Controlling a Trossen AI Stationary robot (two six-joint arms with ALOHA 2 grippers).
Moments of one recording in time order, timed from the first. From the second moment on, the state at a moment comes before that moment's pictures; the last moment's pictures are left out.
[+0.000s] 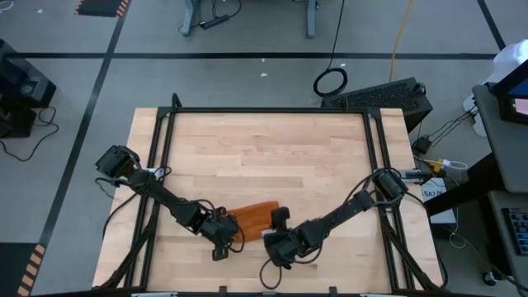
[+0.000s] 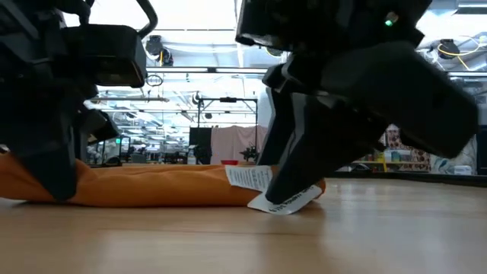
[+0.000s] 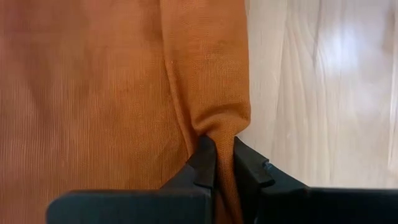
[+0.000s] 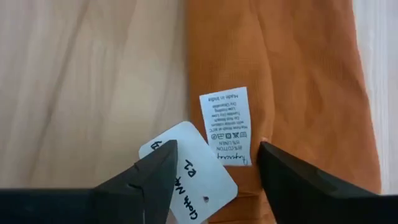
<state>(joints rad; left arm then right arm) -0.54 1.71 0.82 -0.17 -0.05 -0.72 0.52 2.13 1.45 -0.49 0.44 0.23</state>
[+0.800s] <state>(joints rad) -0.56 1.71 0.82 -0.16 -0.05 -0.65 0.44 2.12 1.46 -0.55 0.42 0.15</state>
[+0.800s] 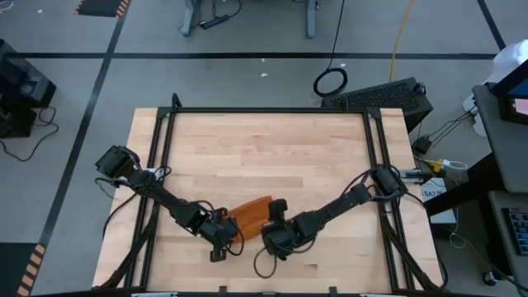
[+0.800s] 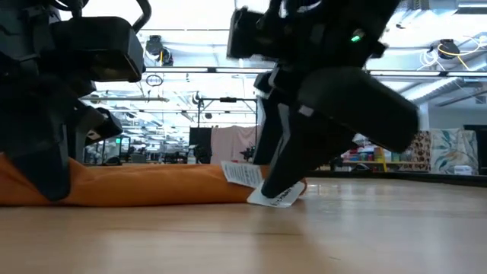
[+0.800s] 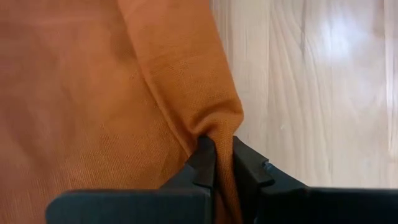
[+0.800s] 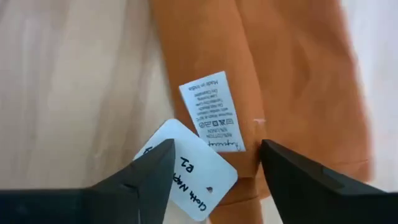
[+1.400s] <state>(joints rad) -0.65 1.70 0.82 -0.14 -0.06 -0.71 0.33 2.12 1.47 -0.48 -0.22 0.29</state>
